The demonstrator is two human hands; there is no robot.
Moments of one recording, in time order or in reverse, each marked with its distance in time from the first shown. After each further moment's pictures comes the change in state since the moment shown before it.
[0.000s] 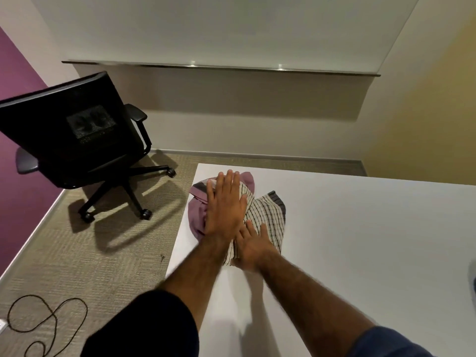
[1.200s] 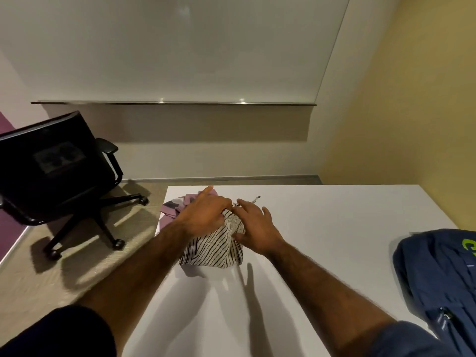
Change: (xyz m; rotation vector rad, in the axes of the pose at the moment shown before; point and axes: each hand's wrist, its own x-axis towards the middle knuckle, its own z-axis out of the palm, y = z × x) left_hand -0.010 0.043 -0.108 -0.150 -0.336 0.442; right_hand -0.131 0.057 -0.092 0.332 0.447 0.097
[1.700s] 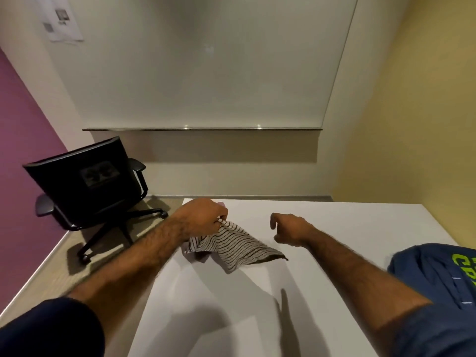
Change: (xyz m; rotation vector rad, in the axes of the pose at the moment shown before) left_hand -0.071 0.086 -0.092 0.291 -0.071 -0.018; right_hand -0.068 0.046 -0.109 -0.117 -0.217 0.115
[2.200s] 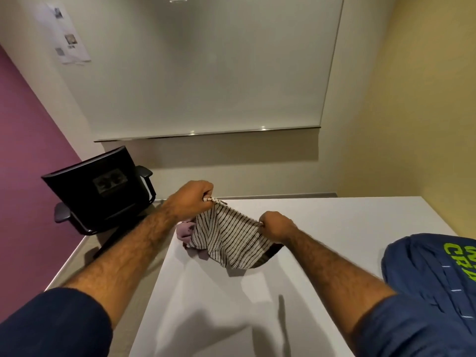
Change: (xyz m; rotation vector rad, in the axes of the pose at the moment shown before) left_hand -0.011 0.038 -0.051 -0.365 0.225 -0.224; right_hand -0.022 -0.006 0.006 0.149 0.082 0.014
